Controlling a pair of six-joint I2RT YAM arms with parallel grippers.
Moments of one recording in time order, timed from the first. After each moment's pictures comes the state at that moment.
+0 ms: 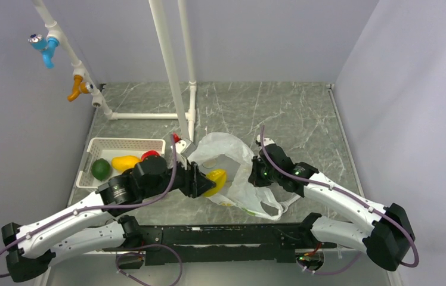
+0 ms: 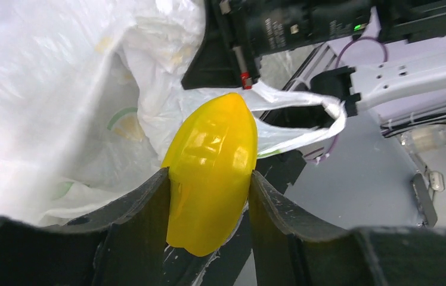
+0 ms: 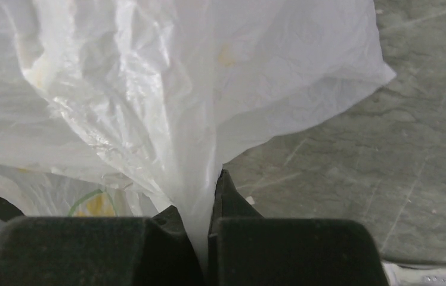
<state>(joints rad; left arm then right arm) -1.04 0.77 0.76 -0.32 0.06 -0.55 0.74 1.03 0.67 -0.45 -0.01 0.56</state>
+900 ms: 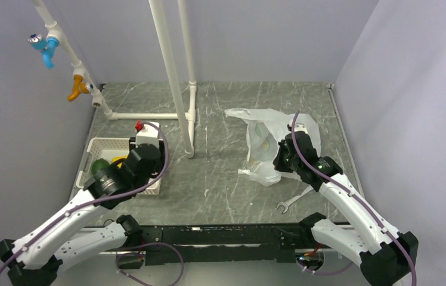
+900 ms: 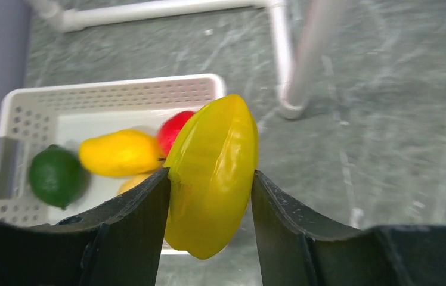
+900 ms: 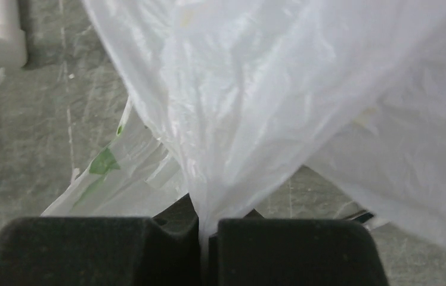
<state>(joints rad) -0.87 0.76 0.96 -0.80 -0.71 -0.38 0.46 0.93 0.78 -0.65 0.15 0.51</state>
